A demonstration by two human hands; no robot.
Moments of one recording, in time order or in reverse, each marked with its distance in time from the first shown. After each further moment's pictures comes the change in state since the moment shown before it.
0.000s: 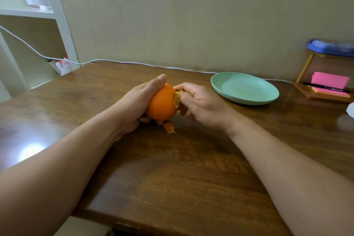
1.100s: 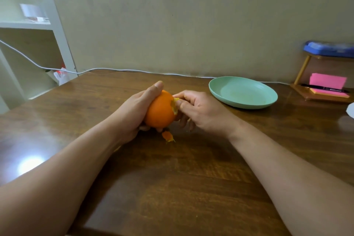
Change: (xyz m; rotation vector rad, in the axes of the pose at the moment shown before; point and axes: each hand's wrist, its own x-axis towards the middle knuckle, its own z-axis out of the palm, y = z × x) left_hand 0.001 0.002 0.002 0.011 0.001 0.018; right_hand 0.002 0.007 -0.003 0.116 -0.043 0.022
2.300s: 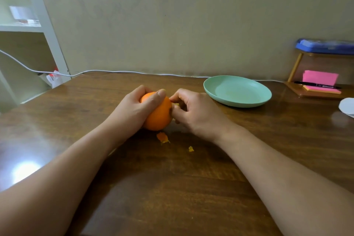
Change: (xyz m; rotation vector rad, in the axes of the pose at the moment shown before) left_hand 0.001 -0.002 0.001 0.225 0.081 0.183; right_hand 0.000 0.005 0.005 -0.323 0.193 -0.101
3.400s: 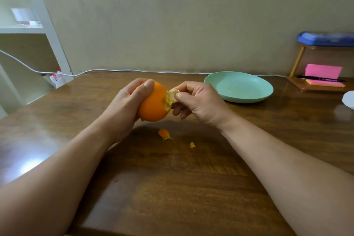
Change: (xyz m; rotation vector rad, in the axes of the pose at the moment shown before) left_hand 0.005 -0.009 -0.010 -0.348 -0.062 0.050; right_hand 0.007 0.002 0.000 0.632 0.038 0.133
